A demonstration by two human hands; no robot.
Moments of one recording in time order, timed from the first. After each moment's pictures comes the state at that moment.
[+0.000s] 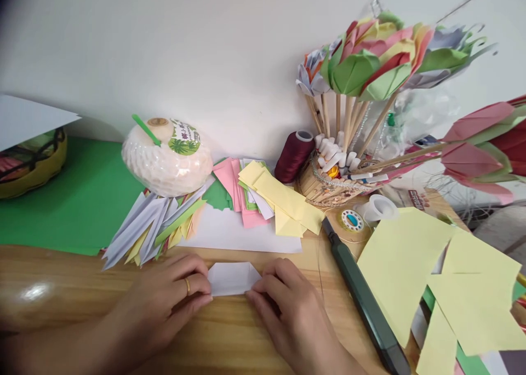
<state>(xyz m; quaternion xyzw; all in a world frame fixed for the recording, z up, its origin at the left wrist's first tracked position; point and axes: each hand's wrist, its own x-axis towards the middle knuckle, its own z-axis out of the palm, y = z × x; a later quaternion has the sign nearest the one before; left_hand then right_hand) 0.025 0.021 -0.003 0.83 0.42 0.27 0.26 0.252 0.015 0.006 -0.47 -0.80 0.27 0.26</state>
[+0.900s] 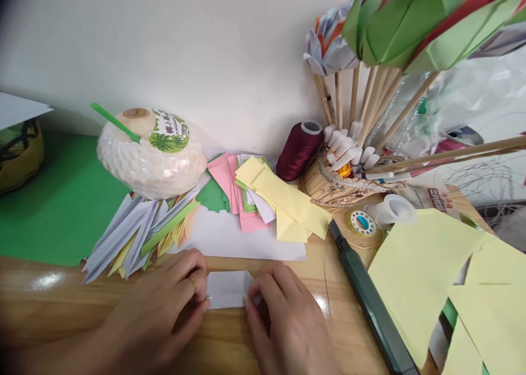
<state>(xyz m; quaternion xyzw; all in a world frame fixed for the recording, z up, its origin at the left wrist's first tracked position) 0.034 0.025 -0.004 0.83 0.47 0.19 0.23 0.243 0.015 0.003 -0.52 -0.79 0.23 0.21</state>
